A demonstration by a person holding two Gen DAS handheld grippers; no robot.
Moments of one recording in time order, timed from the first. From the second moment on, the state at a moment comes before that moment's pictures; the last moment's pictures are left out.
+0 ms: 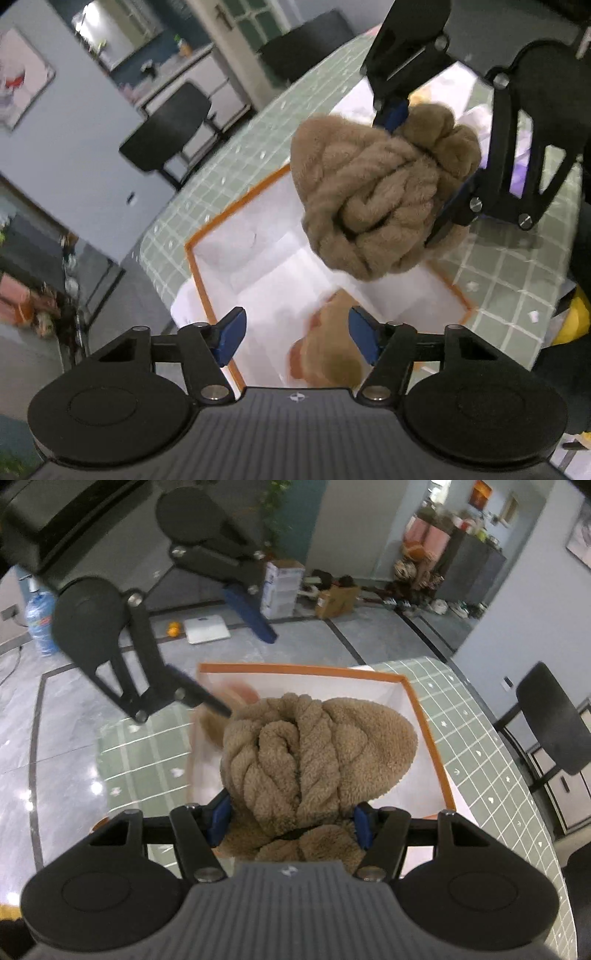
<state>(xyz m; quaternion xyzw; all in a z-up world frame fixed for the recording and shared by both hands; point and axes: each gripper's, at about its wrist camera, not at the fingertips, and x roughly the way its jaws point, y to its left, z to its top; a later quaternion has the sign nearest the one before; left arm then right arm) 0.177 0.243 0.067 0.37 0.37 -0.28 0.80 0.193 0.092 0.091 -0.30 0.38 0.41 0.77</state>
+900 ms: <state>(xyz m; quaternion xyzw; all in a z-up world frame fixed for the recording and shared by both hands) 0.167 0.263 0.033 0.38 0.41 -0.29 0.78 0.243 0.167 -0.030 -0.31 0.47 0.41 0.72</state>
